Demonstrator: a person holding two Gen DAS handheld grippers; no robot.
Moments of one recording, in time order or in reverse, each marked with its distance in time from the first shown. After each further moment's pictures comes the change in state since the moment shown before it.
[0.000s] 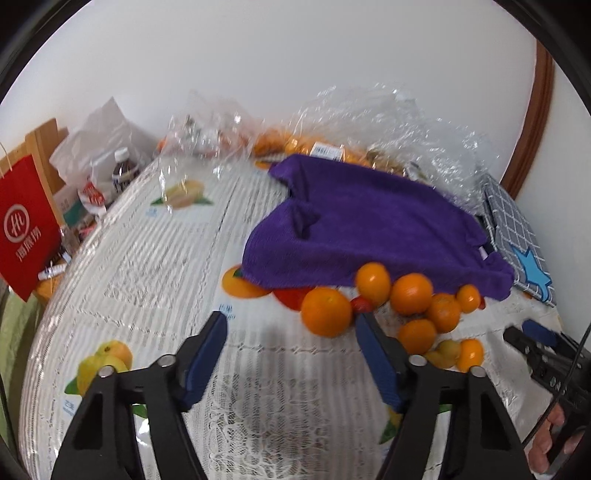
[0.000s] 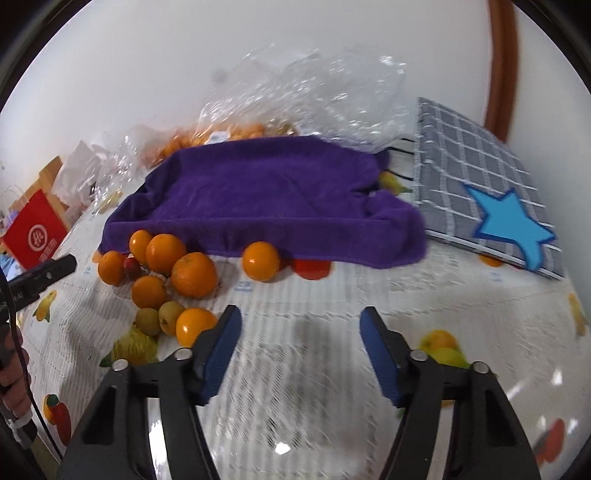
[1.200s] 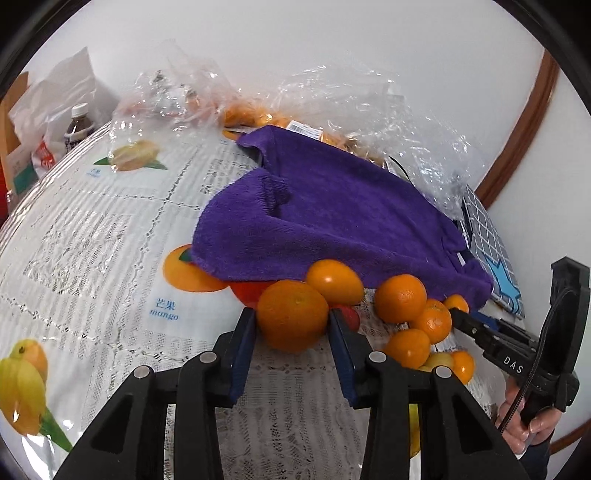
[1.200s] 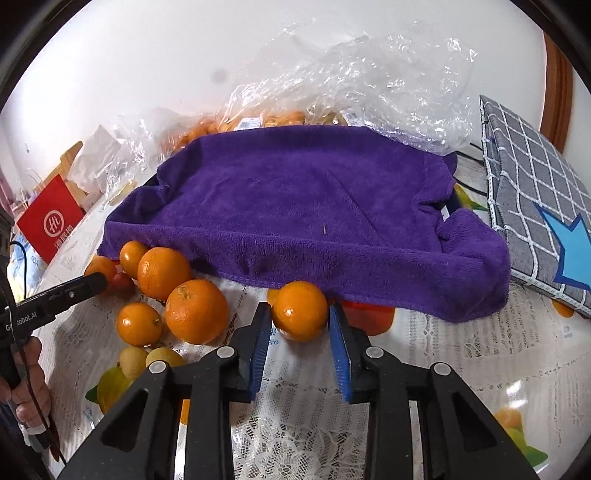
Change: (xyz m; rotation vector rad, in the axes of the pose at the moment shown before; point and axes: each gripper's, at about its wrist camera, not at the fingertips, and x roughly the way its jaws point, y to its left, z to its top) left arm 0.044 0.012 -0.006 -0.086 0.026 -0.213; right arm 0.063 0.012 0.024 -0.071 0.029 0.132
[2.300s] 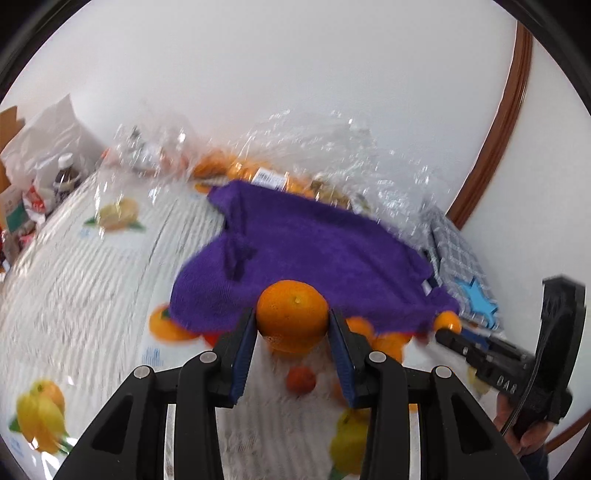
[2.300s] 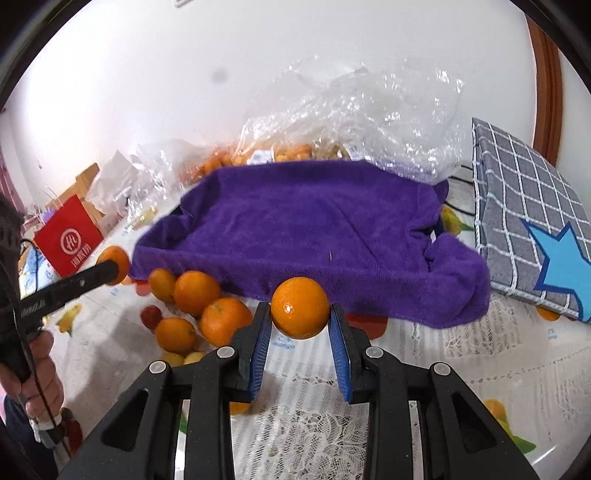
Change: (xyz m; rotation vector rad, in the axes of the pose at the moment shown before) left arm -0.038 -0.027 0.036 0.063 -0.125 -0.066; right arm -0.045 0.000 0.002 0.013 -0.107 0.042
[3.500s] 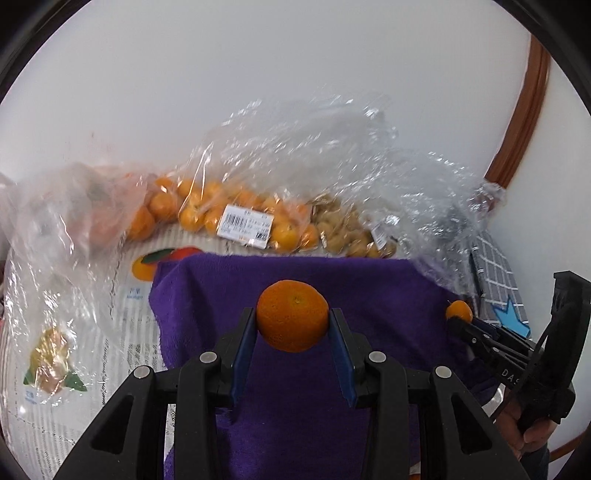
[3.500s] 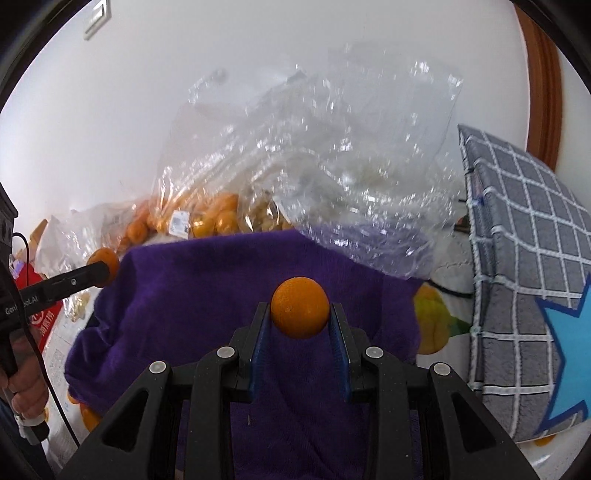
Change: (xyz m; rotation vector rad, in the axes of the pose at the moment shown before) left arm 0.141 -0.012 0.110 0.121 0.152 0.023; right arm 0.093 -0.066 0.105 0.132 -0.011 -0.095
